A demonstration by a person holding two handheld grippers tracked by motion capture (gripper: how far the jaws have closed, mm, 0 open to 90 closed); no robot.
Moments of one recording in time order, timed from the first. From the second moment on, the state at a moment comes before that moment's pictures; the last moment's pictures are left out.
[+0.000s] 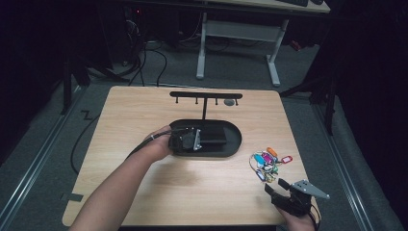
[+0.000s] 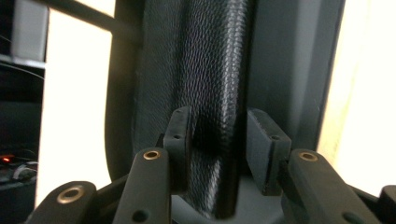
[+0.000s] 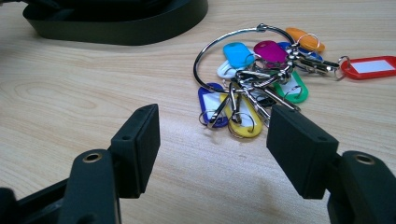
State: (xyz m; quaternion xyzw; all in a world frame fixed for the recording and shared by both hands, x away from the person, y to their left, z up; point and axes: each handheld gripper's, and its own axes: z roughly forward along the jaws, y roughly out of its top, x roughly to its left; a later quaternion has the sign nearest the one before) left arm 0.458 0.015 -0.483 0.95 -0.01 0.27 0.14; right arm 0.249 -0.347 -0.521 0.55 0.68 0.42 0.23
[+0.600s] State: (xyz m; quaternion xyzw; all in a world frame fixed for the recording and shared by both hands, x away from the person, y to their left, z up) left arm 0.421 0.050 -0.460 0.94 0.07 0.25 0.23; right arm 0.251 -0.344 -0.521 0.55 0.69 0.41 0.23
